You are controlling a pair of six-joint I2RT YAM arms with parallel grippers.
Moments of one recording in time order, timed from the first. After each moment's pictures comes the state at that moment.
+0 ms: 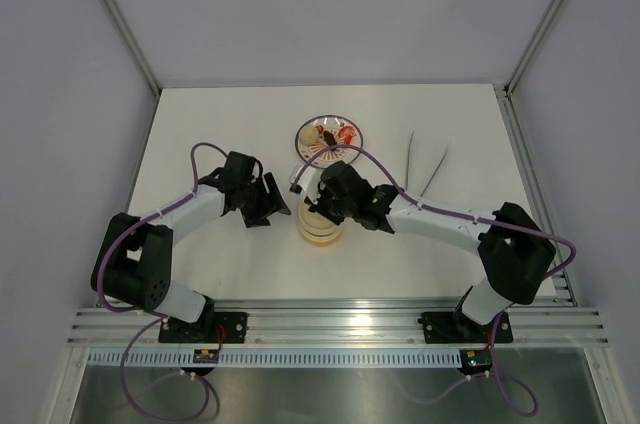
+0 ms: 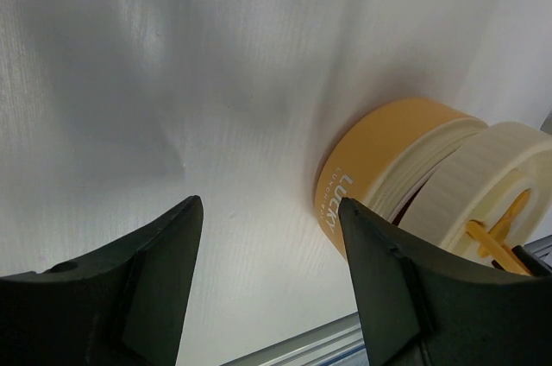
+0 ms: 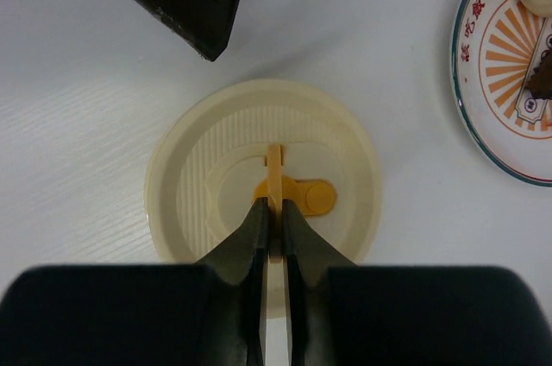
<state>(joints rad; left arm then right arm) -0.33 1.47 0.80 -0.39 0.26 -0.74 0.92 1.60 1.06 -0.18 -0.04 -0.31</state>
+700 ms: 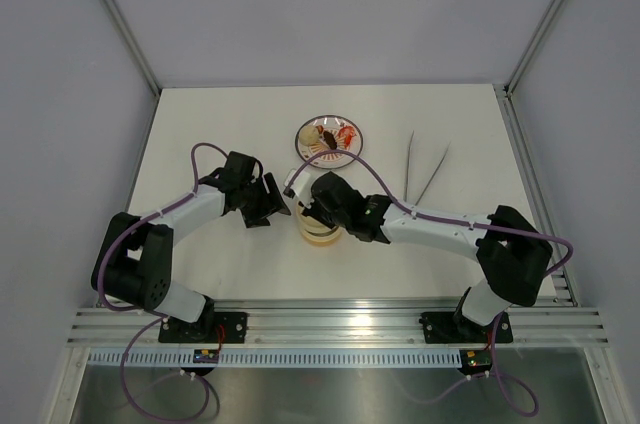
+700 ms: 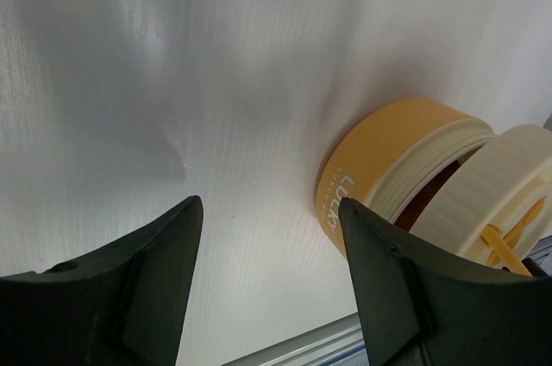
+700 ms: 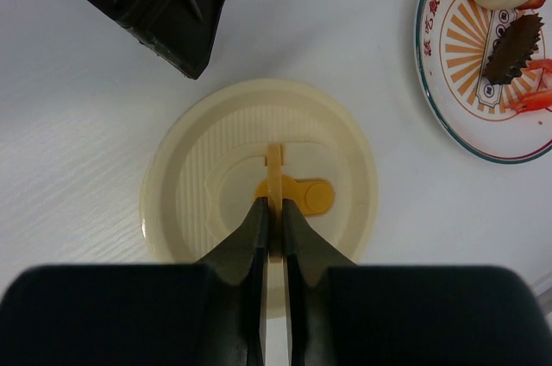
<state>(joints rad) -0.33 1.47 0.80 -0.39 0.26 -0.74 1.01 1.60 1.05 -0.12 0.19 -0.25</state>
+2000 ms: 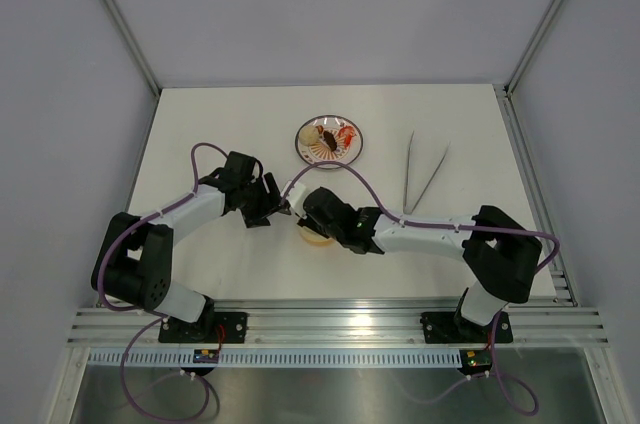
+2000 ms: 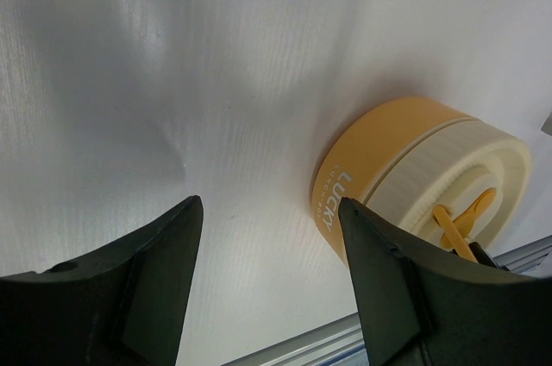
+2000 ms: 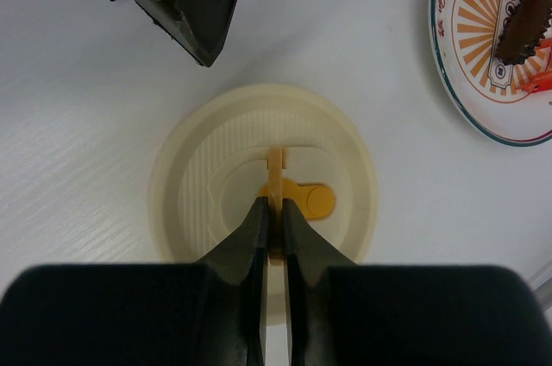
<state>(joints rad) -0.33 1.47 0.80 -0.39 0.26 -0.74 1.07 1.65 1.01 -0.06 0.31 -0.20</state>
